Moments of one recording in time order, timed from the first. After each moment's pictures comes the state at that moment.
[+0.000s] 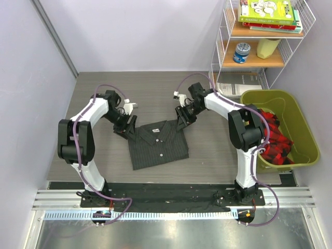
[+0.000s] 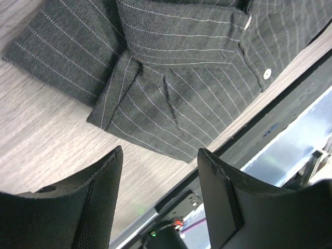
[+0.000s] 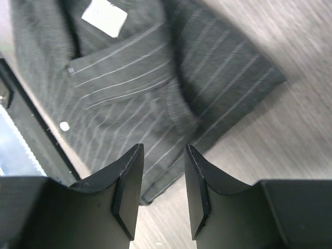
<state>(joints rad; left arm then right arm) -0.11 1.78 1.30 -1.08 0.58 0.32 0.40 2.04 1.53 -0.74 -0.68 -0.17</state>
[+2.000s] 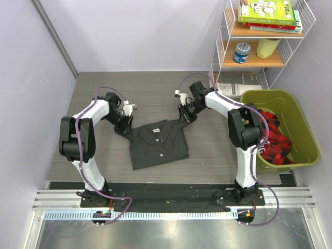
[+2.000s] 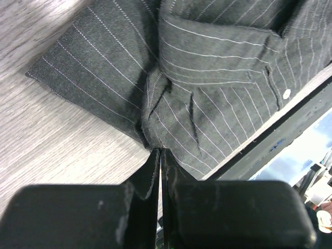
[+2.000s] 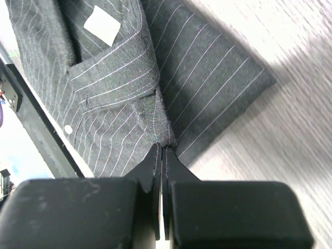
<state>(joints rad) -0.10 1.84 1.26 -0.98 0.56 0.28 0.39 2.09 1.57 -0.76 -0.70 -0.16</state>
